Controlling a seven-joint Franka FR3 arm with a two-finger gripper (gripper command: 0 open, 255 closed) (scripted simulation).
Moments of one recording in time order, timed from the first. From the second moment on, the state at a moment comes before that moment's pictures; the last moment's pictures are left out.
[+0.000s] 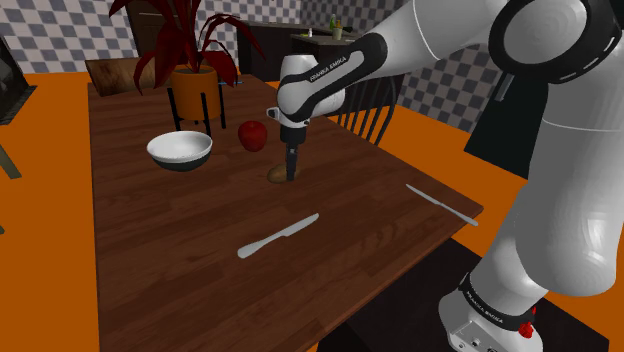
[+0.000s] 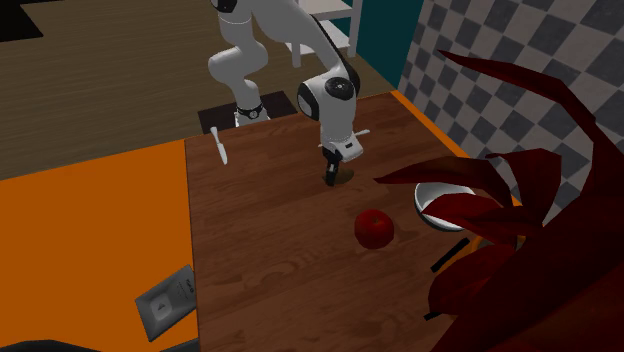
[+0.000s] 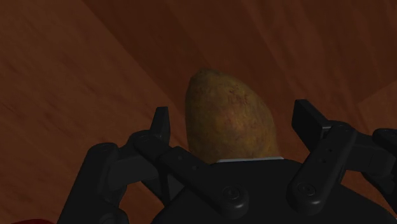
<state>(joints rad) 0.28 0.28 -0.07 -1.97 0.09 2.22 -0.75</state>
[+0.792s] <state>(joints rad) 0.28 0.28 -0.07 -1.97 0.09 2.22 -0.75</state>
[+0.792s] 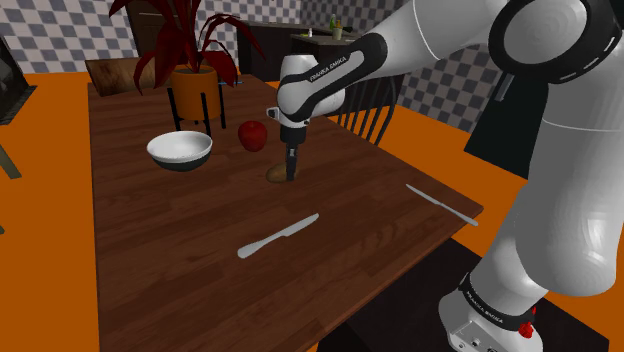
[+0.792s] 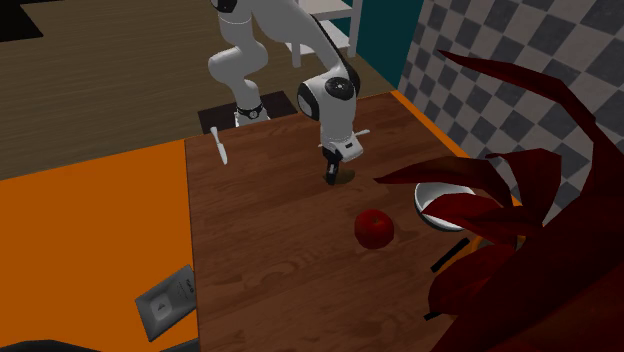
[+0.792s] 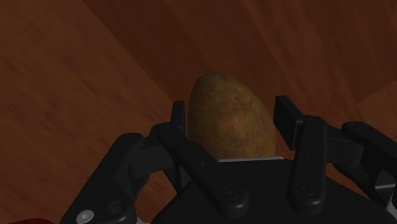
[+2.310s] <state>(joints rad) 0.28 0.16 -0.07 -1.83 0.07 1.97 -0.73</state>
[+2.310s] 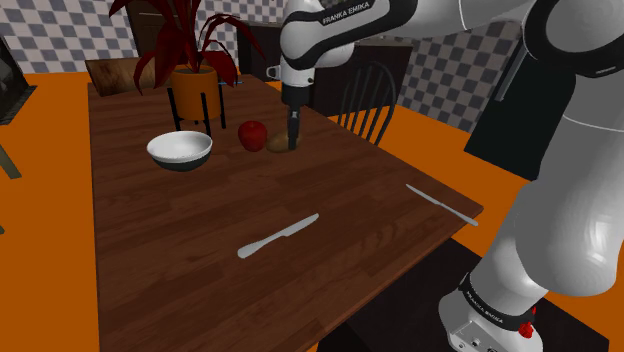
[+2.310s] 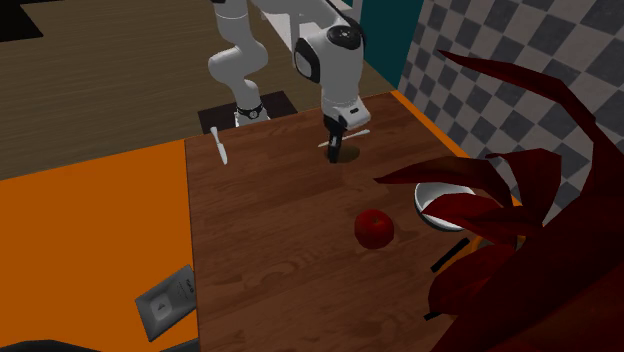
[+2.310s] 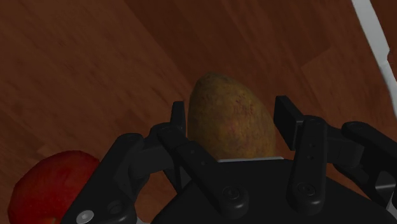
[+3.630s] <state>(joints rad) 0.17 -0.26 -0.18 -2.25 0.00 1.95 -0.92</state>
